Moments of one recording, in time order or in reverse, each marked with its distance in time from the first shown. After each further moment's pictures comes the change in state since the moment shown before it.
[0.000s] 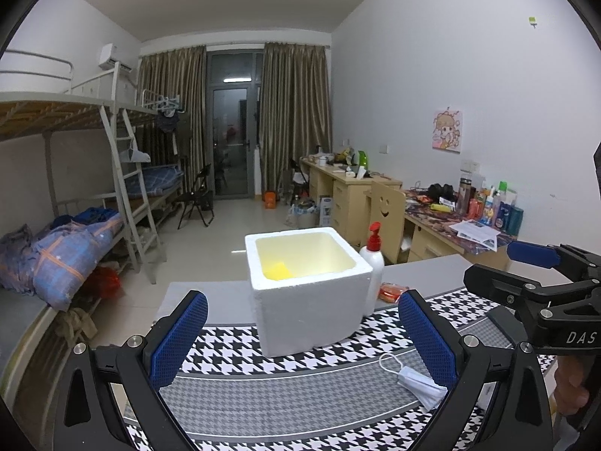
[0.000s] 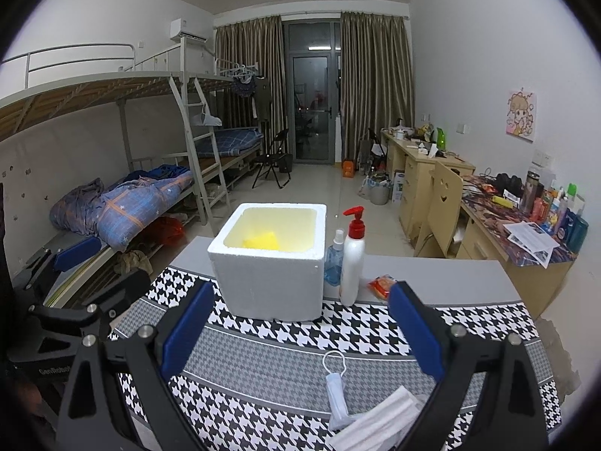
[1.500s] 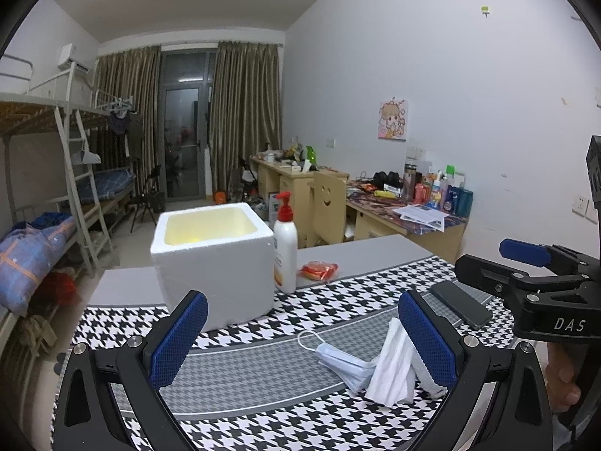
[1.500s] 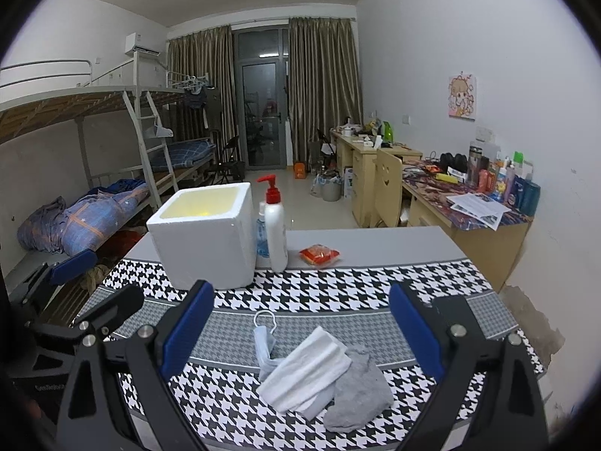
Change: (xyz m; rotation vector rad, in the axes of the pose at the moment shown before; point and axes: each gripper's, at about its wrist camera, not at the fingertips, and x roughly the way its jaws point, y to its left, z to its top) left arm 0.001 -0.082 -0.050 0.048 0.004 -0.184; right arm -0.044 -0.068 -0.069 0.100 -0.026 -0.167
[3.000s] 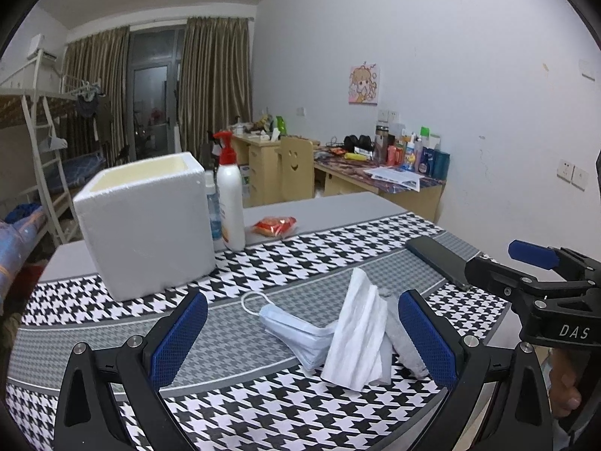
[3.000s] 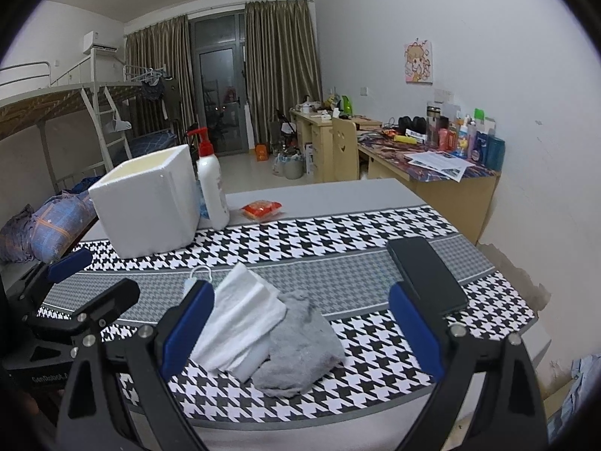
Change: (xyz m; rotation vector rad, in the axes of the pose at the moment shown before) left arm 0.057 -0.040 -0.051 0.038 0.106 -0.102; right arm 0.013 -0.056 -0.061 0.087 0.067 -0.122
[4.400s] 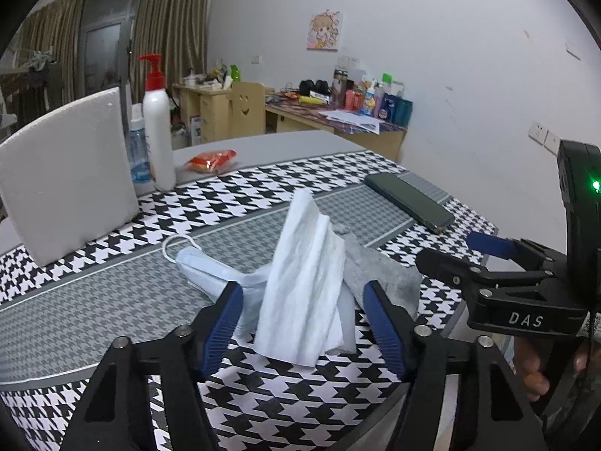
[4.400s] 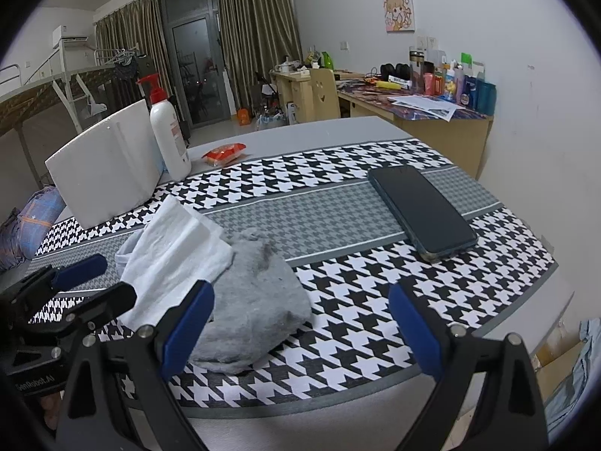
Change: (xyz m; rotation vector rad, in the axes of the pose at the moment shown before) left arm 0.065 -0.026 -0.033 0.033 0.209 -0.185; right arm 0.050 -0.035 -0.041 0.082 0.159 -0.027
